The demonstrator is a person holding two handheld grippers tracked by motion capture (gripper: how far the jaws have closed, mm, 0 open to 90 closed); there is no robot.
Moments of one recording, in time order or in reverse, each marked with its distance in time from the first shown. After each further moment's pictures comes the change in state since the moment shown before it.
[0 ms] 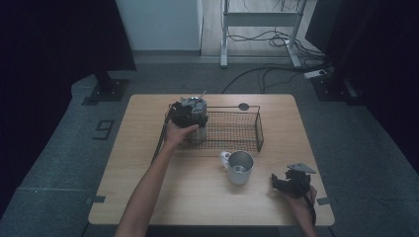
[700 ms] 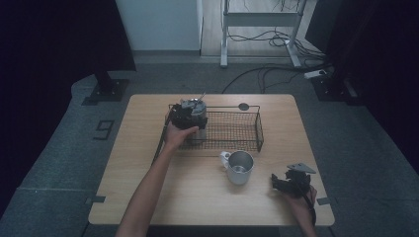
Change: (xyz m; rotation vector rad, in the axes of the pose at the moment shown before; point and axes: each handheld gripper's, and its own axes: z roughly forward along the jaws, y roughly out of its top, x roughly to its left) left arm 0.000 -0.008 0.004 -0.005 0.012 -0.004; right arm 0.000 0.000 0.000 0.000 0.000 0.000
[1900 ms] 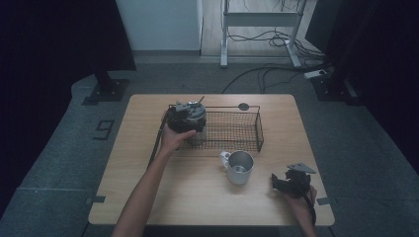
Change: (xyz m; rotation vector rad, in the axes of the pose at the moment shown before) left arm -0.003 -0.005 -0.029 -0.043 -0.033 -0.016; right arm 0.000 0.000 0.000 0.000 0.000 0.000
